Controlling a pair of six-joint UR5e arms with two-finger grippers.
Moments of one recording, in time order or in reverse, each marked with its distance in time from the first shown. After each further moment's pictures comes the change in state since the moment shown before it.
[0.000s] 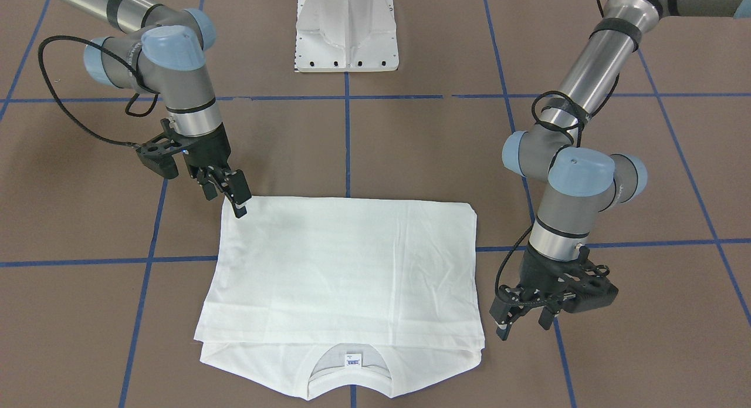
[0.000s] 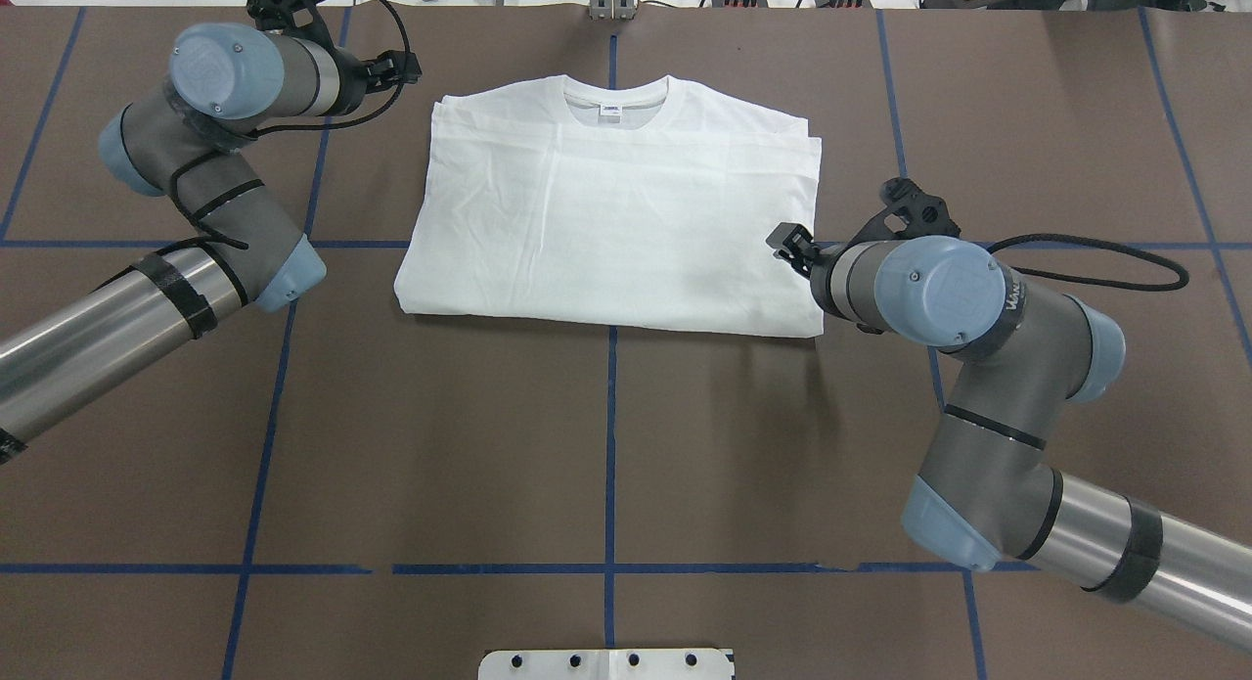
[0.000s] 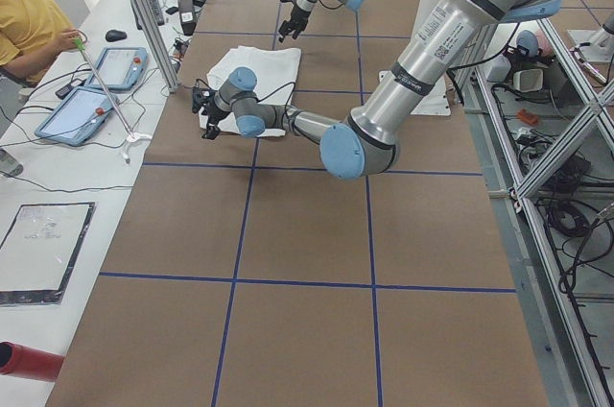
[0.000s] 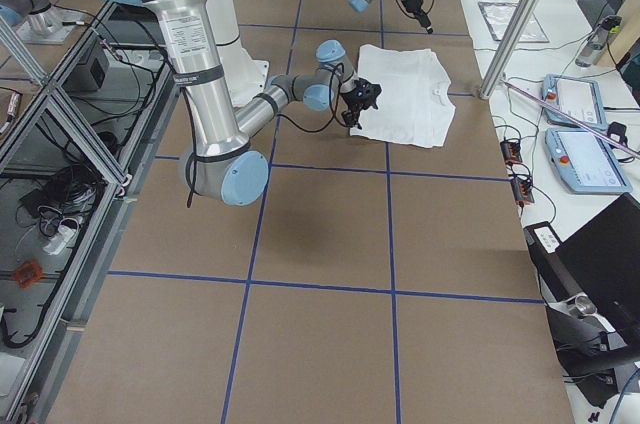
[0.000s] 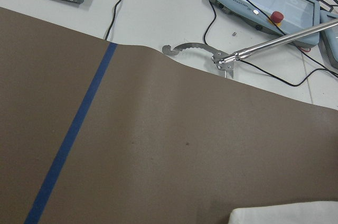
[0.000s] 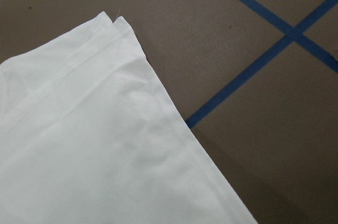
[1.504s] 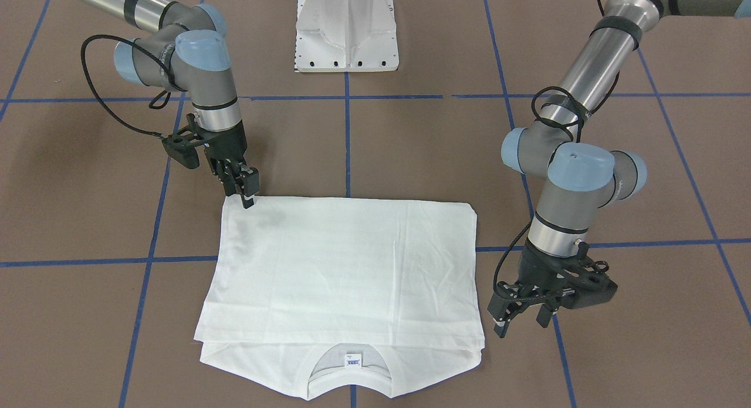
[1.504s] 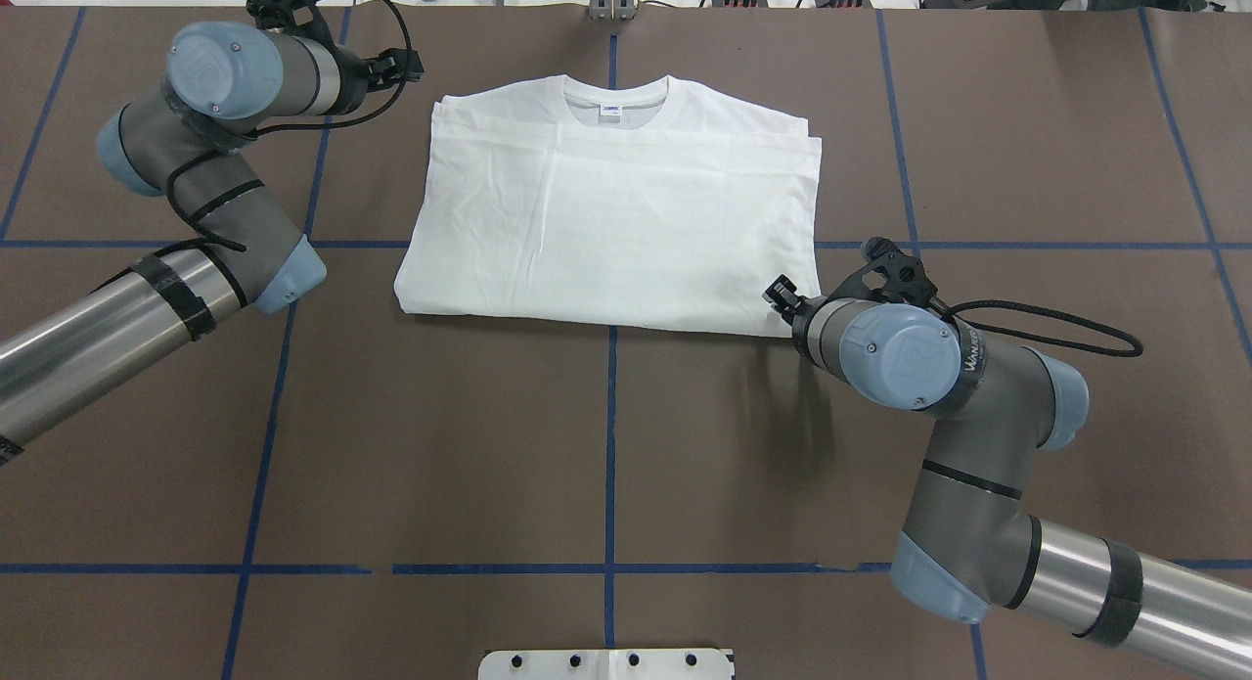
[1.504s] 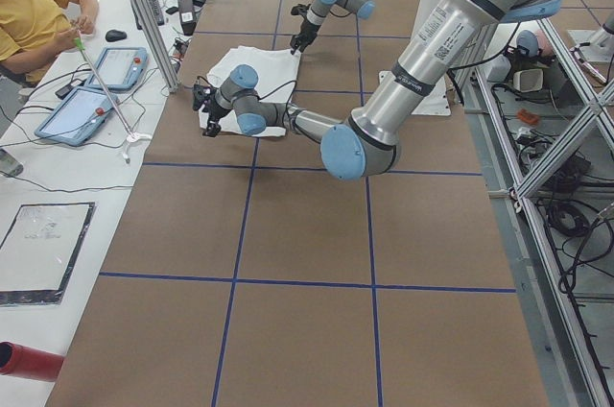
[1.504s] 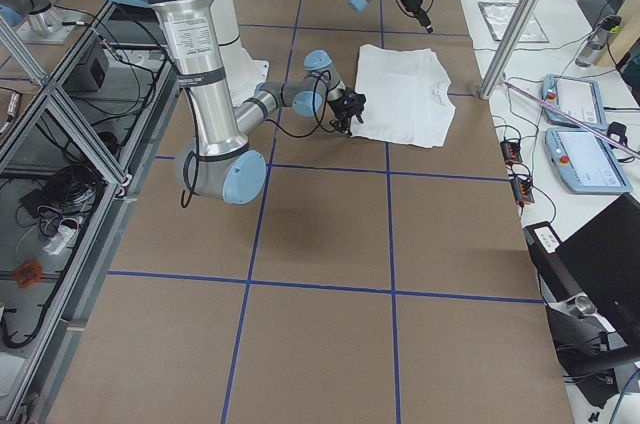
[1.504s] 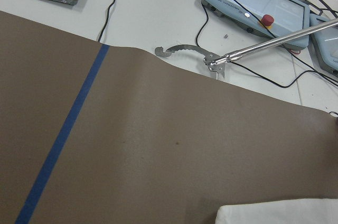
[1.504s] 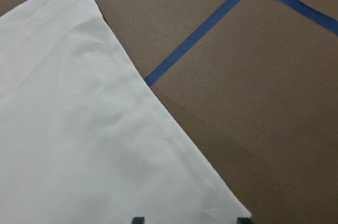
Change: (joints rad) left arm 0.002 0.007 -0.027 0.011 0.000 -0.006; right arm -0.076 -0.014 -0.020 -0.009 -0.069 0.080
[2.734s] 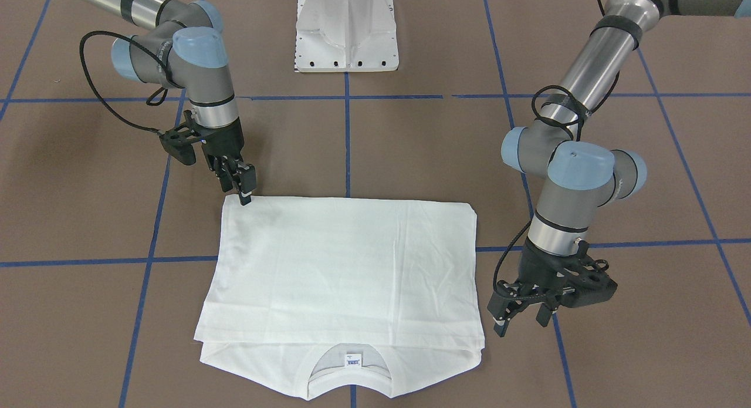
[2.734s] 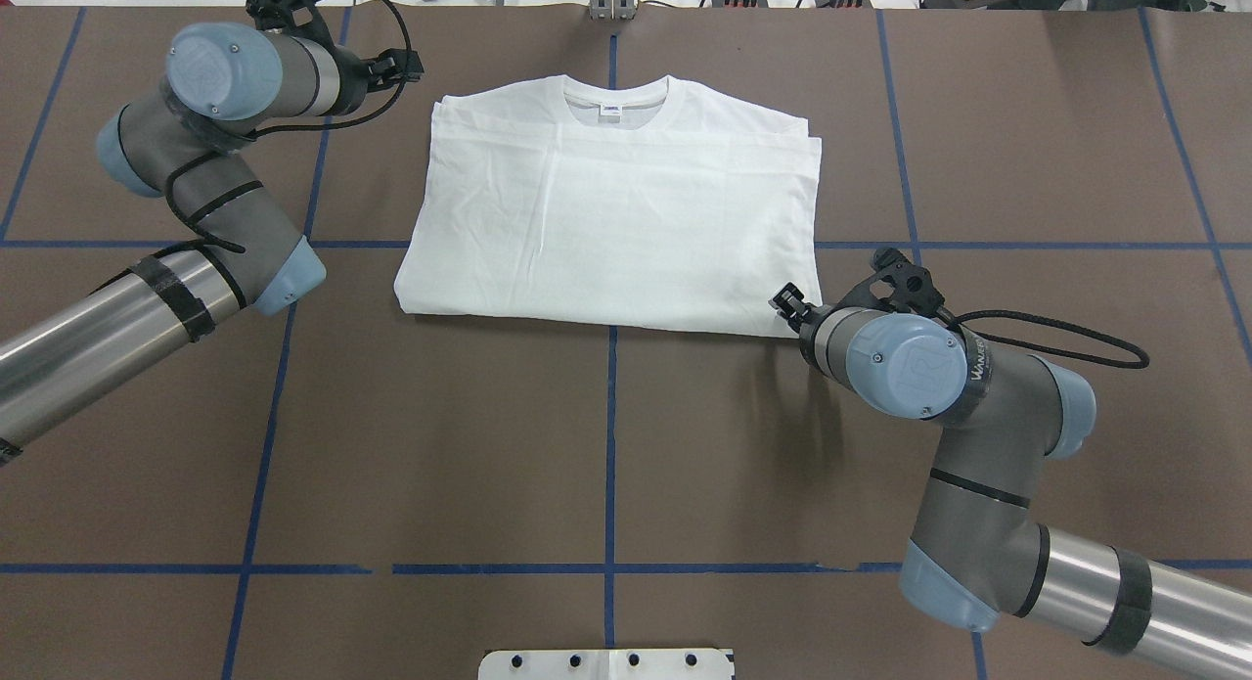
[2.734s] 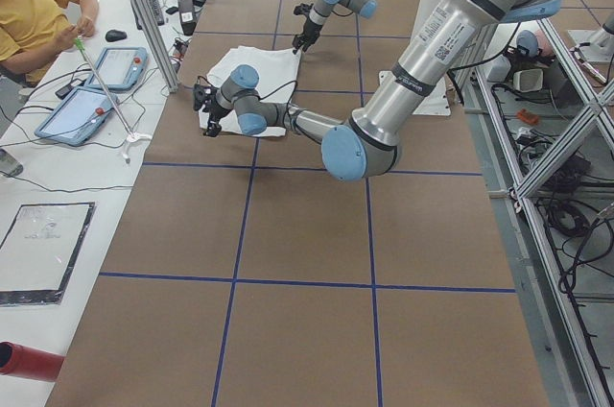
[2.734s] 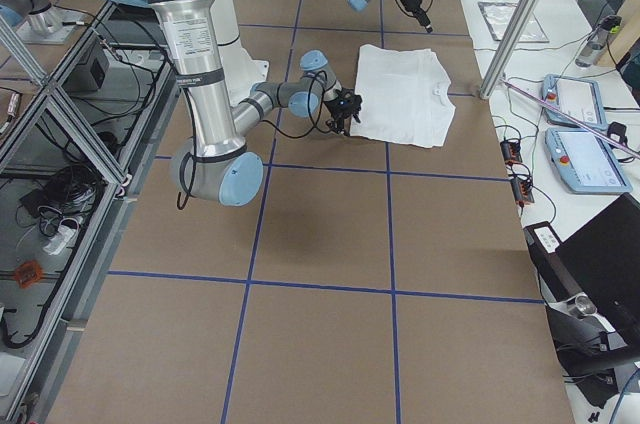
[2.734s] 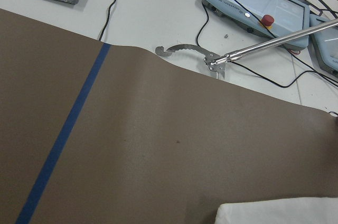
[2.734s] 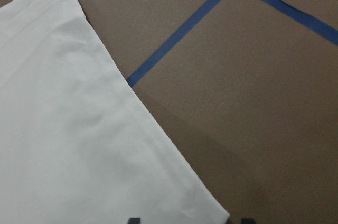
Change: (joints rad) left arm 0.001 0.003 -0.006 0.000 0.001 -0.003; right arm -0.008 -0.014 -0.004 0.000 -0.003 0.019
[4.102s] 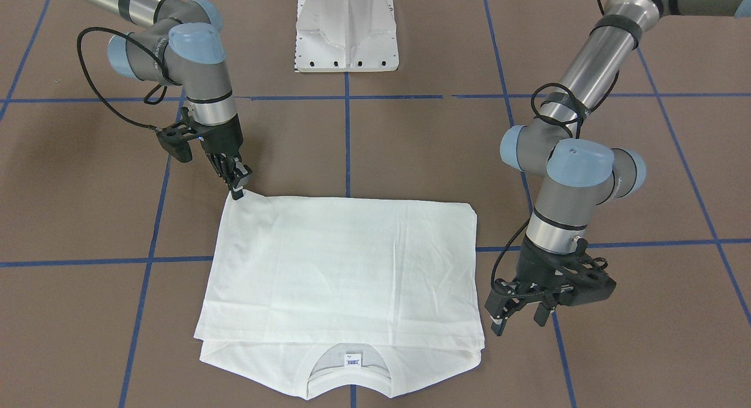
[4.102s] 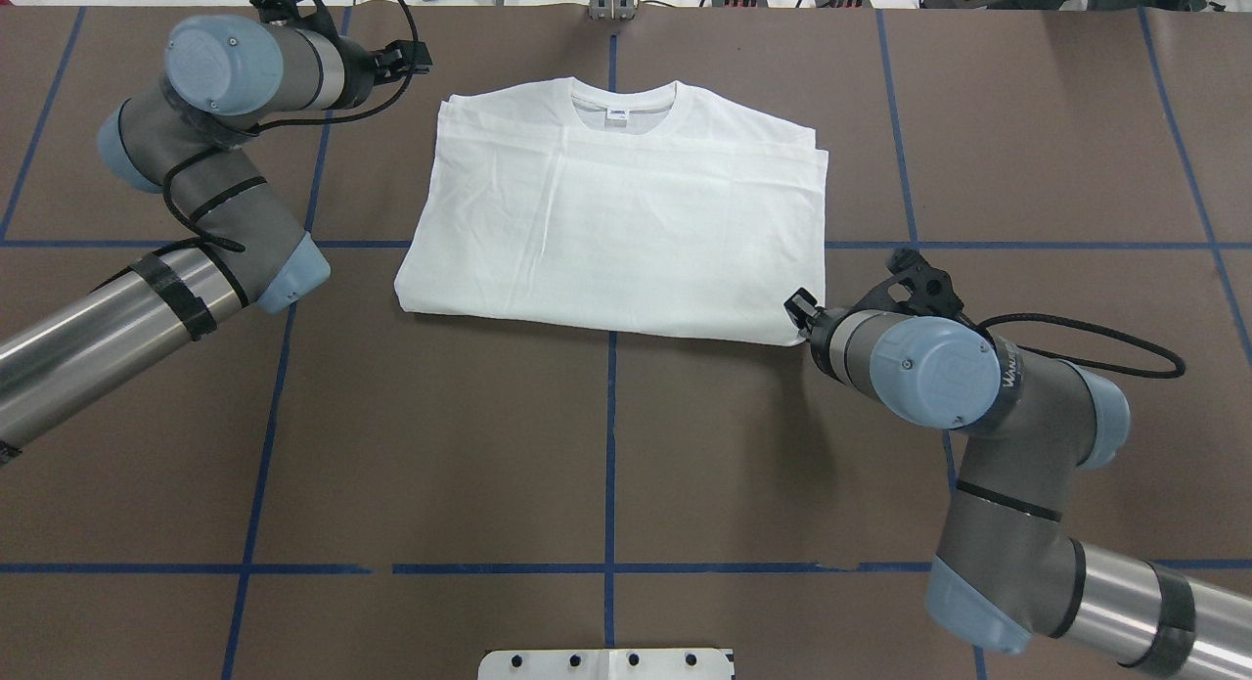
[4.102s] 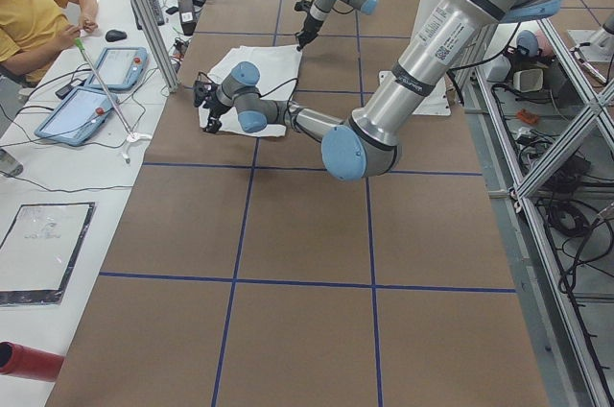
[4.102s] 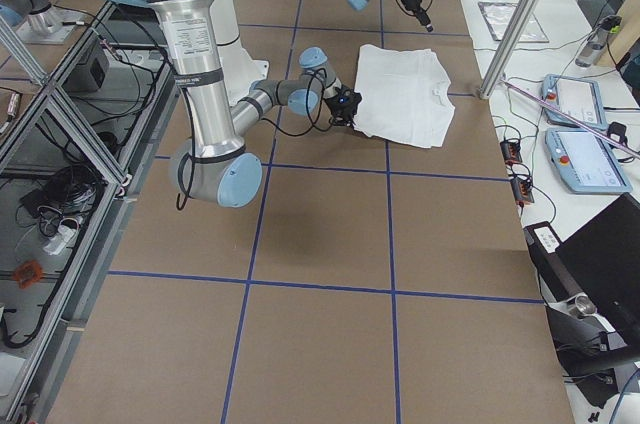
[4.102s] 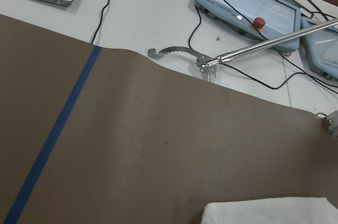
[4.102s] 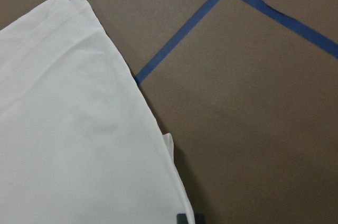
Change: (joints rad) left arm 0.002 0.004 -0.062 0.003 -0.006 0.000; right arm -0.019 -0.062 0.126 -0.036 0.012 0.031
